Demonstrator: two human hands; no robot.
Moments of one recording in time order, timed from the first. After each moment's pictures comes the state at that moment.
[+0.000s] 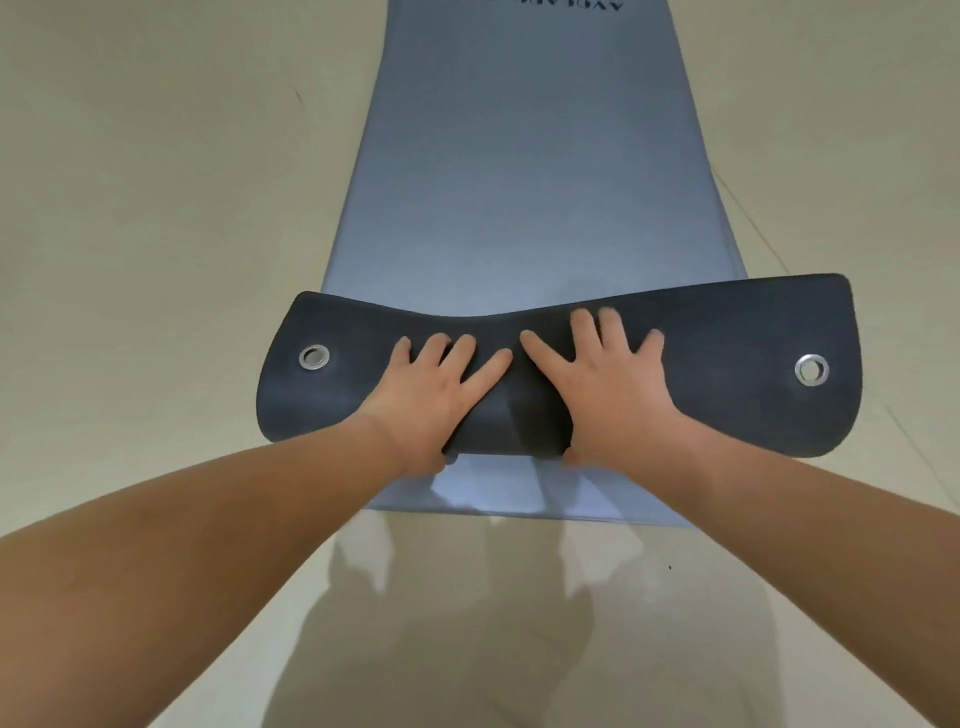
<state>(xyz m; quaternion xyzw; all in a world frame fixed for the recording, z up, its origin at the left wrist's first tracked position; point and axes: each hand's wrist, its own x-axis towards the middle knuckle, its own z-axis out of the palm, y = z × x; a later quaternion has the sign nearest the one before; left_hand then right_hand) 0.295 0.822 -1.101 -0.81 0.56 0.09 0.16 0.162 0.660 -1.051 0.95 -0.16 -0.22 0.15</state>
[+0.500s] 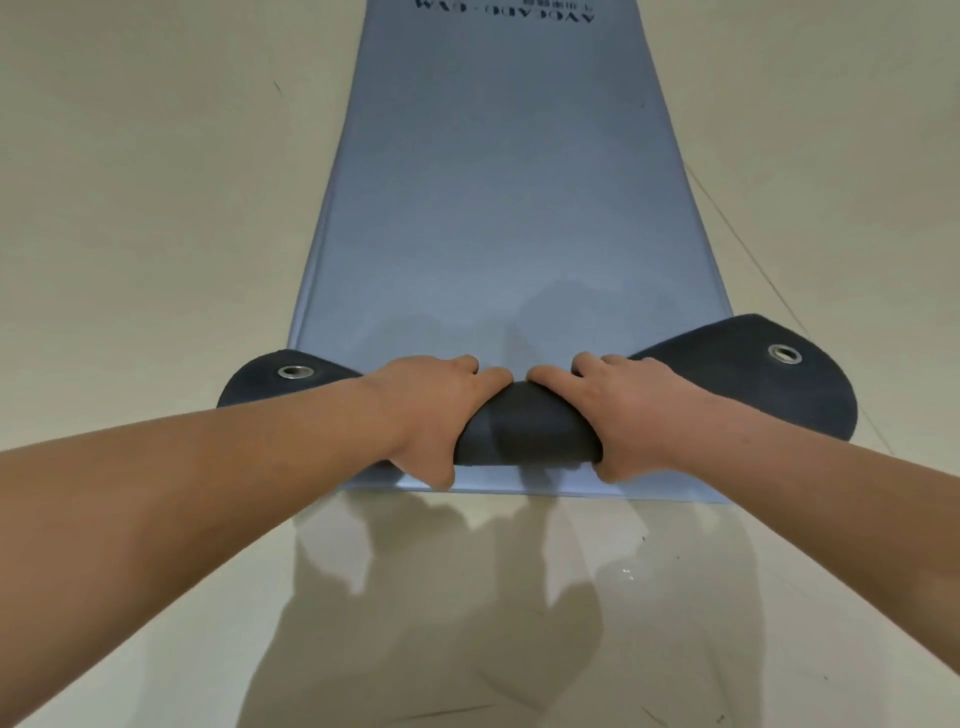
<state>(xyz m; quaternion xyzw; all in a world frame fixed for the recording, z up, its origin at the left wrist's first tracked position) 0.265 0.813 -1.035 -0.76 0.58 0.28 0.10 0.118 0.644 -1.022 0.95 -0.07 -0.30 0.03</state>
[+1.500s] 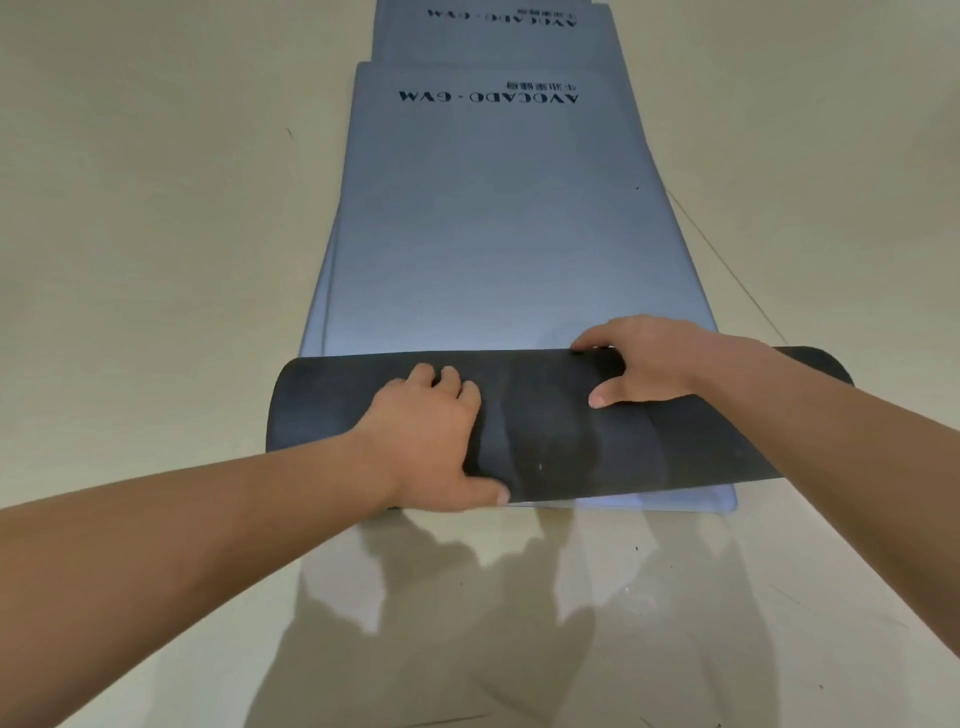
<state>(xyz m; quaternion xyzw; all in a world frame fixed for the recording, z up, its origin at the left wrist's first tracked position) 0.234 0.833 -1.021 -0.82 0.54 0.17 0.11 0.133 0.587 -0.985 0.93 -0.21 -0.29 -0.12</state>
